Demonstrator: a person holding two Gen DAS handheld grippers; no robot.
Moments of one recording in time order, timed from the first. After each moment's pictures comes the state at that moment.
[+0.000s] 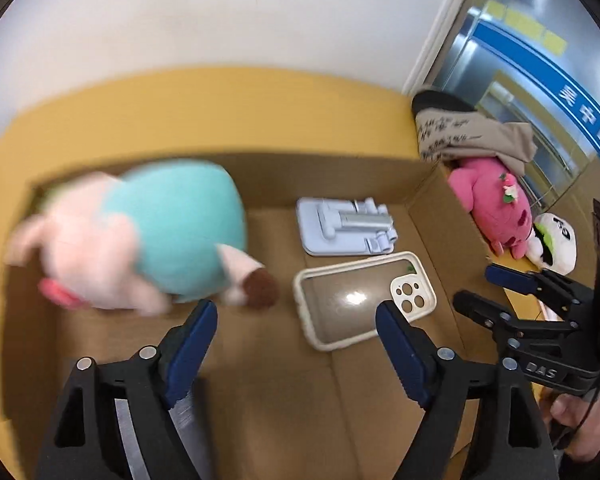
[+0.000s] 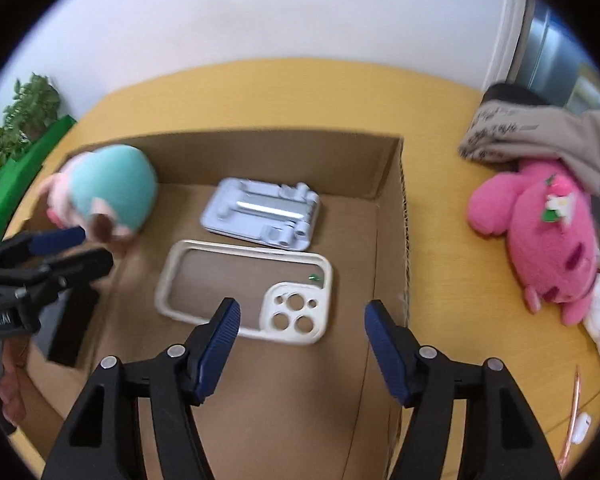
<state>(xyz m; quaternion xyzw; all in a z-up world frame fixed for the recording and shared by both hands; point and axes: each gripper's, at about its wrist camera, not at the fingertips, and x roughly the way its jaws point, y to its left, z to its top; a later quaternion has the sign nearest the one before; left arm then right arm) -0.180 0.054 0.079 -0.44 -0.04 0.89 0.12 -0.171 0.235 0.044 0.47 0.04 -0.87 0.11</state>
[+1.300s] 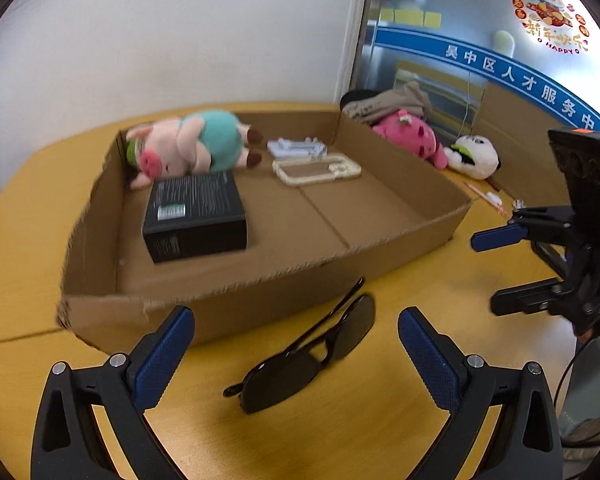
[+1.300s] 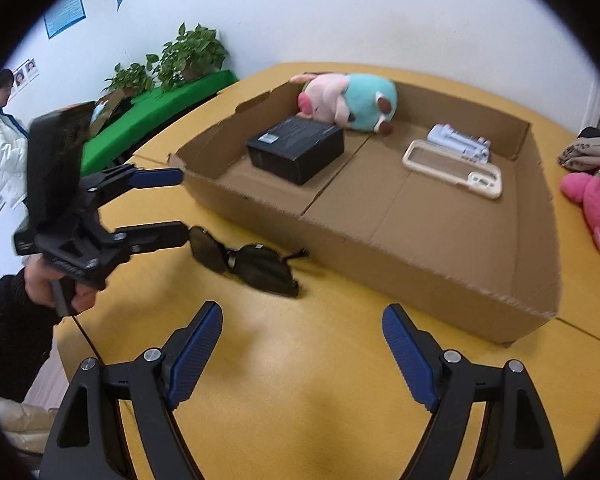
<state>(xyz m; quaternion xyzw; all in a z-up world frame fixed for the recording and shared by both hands) 0.061 -0.008 0.026 -0.37 0.00 0.90 0.22 0.069 0.185 0.043 0.44 0.08 -0.83 0.33</state>
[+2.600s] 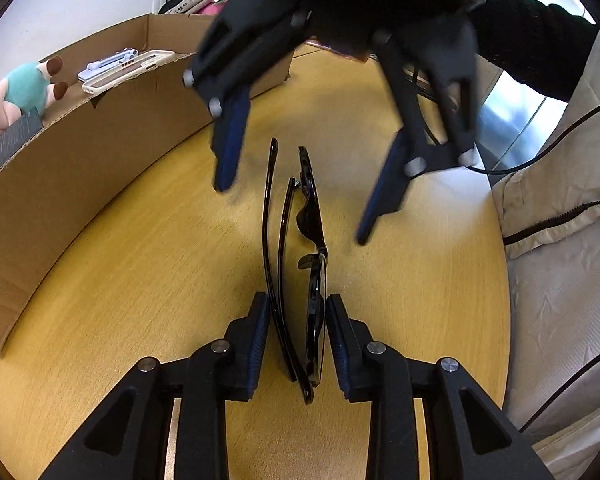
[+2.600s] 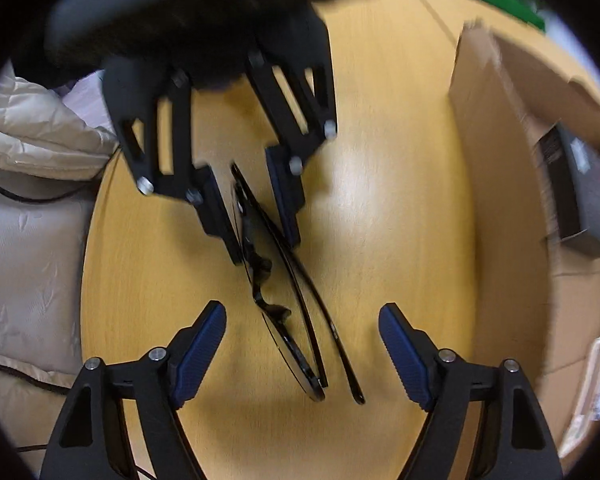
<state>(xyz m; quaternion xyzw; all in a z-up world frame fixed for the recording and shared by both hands) 0.105 0.030 -0.024 -0.46 0.14 0.73 0.48 0.075 0.068 -0.021 0.44 0.46 -0.47 0.61</state>
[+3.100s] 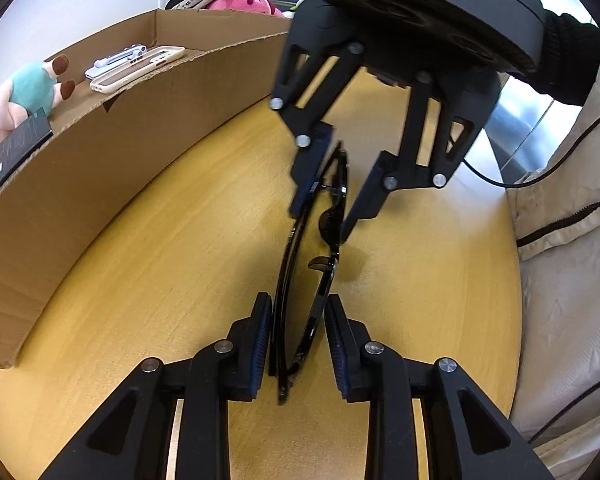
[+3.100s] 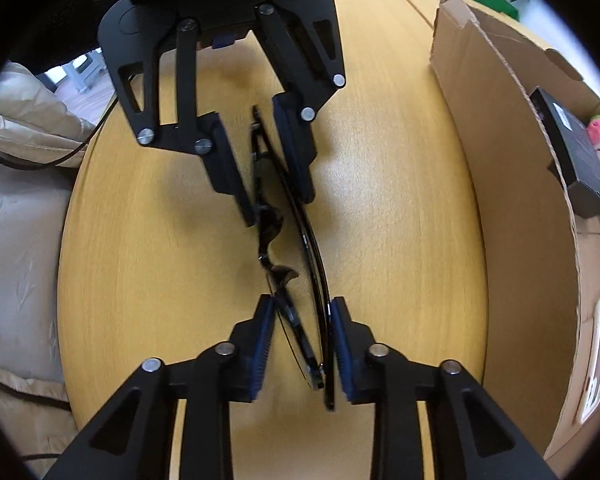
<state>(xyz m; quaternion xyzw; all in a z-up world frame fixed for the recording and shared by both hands) 0.093 0.035 -0.020 -0.47 0.17 0.74 0.46 0.082 0.106 -0.023 0.43 0.45 -0.53 0.58</state>
